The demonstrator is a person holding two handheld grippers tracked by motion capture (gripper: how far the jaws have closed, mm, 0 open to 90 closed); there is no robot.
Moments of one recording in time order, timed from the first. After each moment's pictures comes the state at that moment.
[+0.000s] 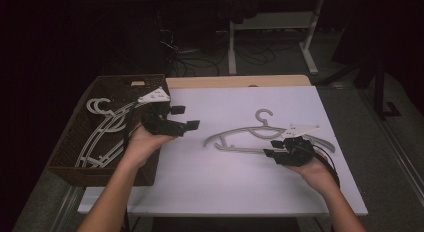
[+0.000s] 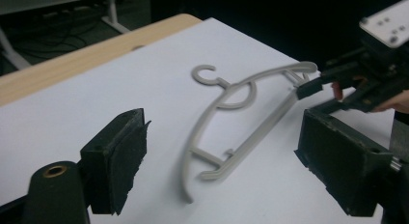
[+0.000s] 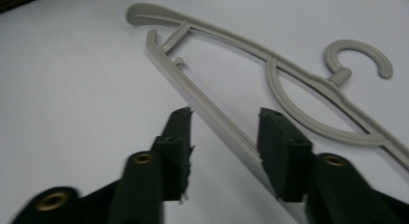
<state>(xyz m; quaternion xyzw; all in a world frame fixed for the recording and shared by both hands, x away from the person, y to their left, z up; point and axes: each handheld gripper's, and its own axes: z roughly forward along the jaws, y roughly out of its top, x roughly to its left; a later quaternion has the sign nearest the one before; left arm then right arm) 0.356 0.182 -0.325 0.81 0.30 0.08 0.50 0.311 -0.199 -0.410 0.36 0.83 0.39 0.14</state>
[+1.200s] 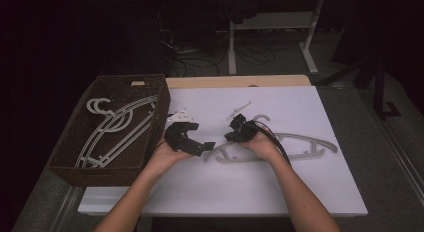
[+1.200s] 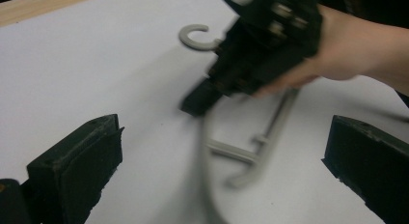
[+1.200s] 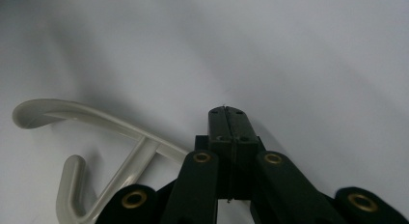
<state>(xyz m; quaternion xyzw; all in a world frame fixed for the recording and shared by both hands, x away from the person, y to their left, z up) 0.361 0.155 -0.393 0.83 0.29 0.06 0.47 0.409 -0.077 -0.446 0.30 0.89 0.33 0.06</state>
